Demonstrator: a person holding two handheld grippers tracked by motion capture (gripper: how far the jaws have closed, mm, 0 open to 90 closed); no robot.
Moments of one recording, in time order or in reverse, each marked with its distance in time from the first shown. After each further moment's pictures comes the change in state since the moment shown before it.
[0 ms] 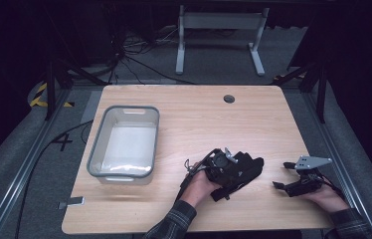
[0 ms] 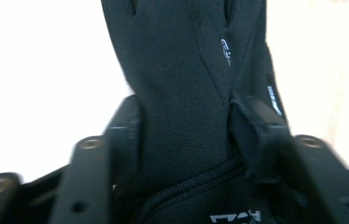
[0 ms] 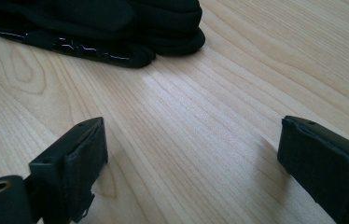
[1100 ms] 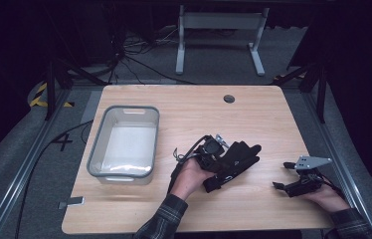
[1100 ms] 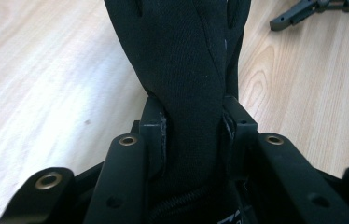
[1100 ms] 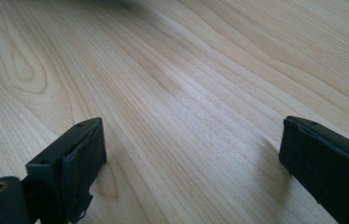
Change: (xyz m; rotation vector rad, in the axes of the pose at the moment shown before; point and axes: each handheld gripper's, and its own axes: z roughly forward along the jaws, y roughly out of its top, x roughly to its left) left arm 0.018 0.012 -0.066 -0.063 -0.036 -0.090; right arm 0.000 0.000 0.000 0.002 0.004 0.001
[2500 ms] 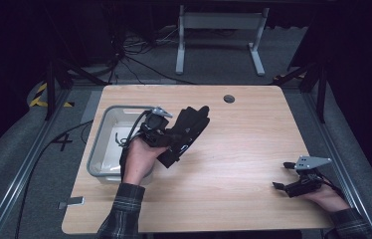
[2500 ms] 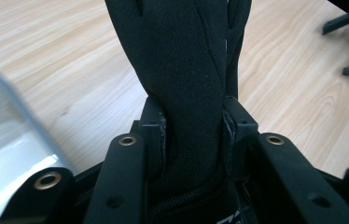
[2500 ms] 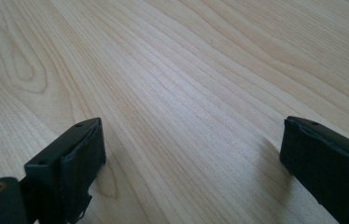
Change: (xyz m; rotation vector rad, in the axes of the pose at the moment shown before) left arm 0.069 -0.043 -0.133 -0.141 0.227 -0.201; right arm 0.000 0.000 0.000 0.002 0.002 0.000
